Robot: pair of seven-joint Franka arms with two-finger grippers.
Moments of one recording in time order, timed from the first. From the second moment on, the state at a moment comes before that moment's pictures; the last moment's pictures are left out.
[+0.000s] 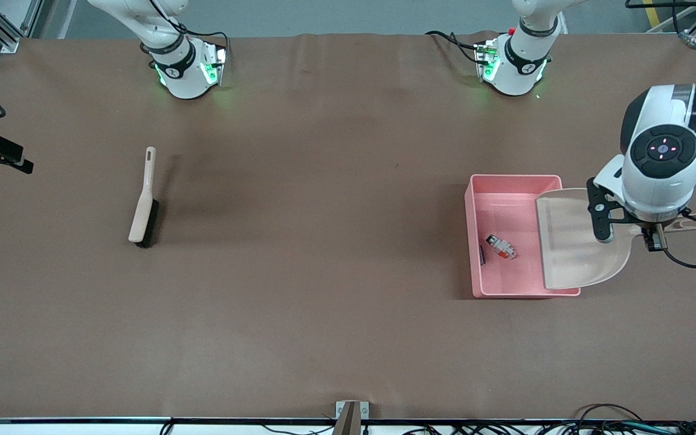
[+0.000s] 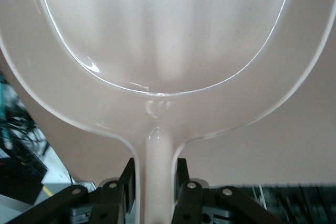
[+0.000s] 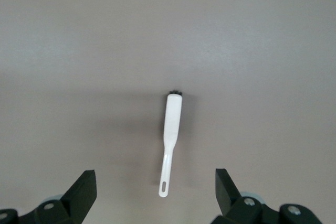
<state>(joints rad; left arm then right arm) 0.36 0.21 -0.54 -1.77 0.65 1.87 1.22 -0.11 0.01 -0.04 -1.59 0.07 1.56 -0.20</state>
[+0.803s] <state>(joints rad) 0.04 0.40 -0.63 -1.64 0.58 1.86 0.84 -0.05 -0.15 -0.04 -1.64 -0.01 1.53 -0.07</state>
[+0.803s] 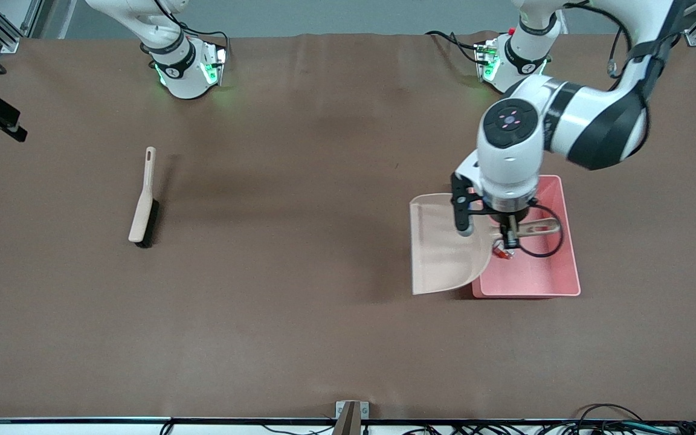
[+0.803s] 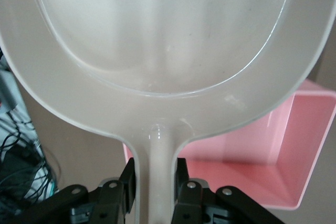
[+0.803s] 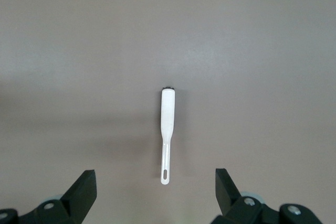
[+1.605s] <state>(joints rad) -0.16 0.68 -0.63 -1.59 0.61 1.91 0.59 -0.05 -0.15 -0.03 -1.63 -0.04 1.52 -0.05</state>
